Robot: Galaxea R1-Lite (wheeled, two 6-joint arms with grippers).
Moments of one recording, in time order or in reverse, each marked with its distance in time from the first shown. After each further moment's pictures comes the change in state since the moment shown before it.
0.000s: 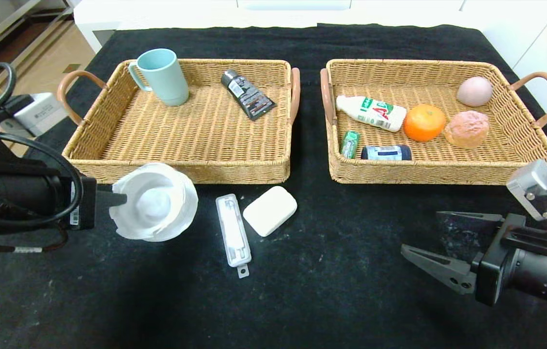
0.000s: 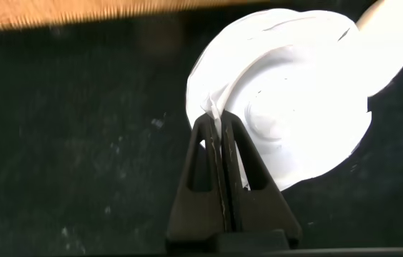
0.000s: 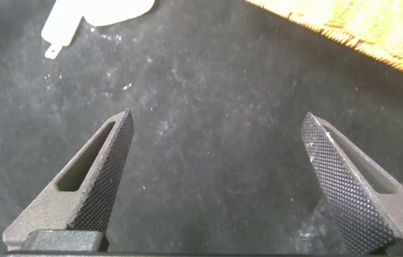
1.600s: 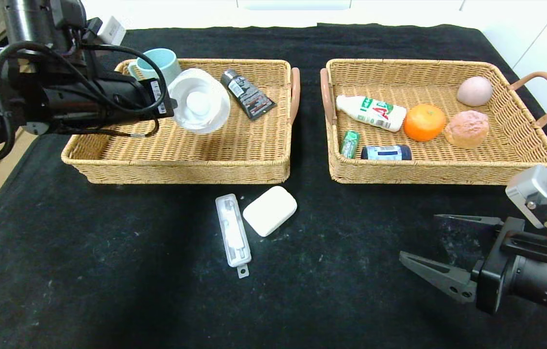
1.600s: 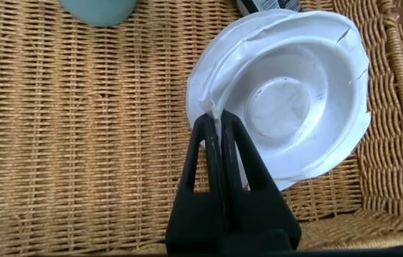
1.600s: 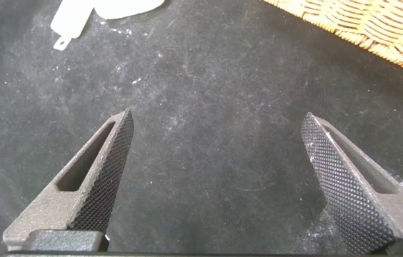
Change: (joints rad) left arm -0.004 0.428 -0.427 -0.339 0.044 -0.104; right arm 0.023 -0.012 0.012 -0.001 -0.001 -0.022
